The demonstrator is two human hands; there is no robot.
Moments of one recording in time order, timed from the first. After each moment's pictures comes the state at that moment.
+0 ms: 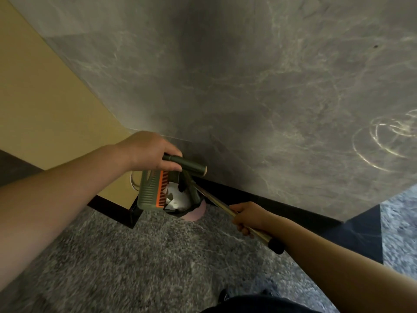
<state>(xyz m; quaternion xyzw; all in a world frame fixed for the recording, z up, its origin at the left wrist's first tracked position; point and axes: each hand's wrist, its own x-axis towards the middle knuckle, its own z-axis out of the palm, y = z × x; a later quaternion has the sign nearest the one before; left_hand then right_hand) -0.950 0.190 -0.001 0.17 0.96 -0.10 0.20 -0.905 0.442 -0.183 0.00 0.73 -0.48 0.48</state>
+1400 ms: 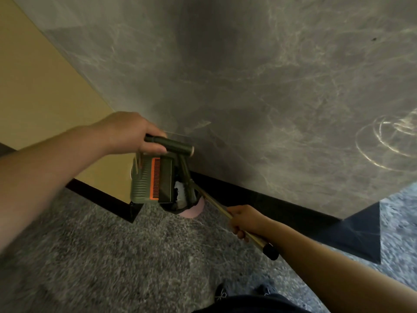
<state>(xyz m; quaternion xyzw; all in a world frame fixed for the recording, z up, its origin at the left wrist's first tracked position) -0.946 0.192 0.032 0.11 0.97 -0.13 0.17 -0.889 0.448 -0.195 0.01 0.72 -0.49 0.49</state>
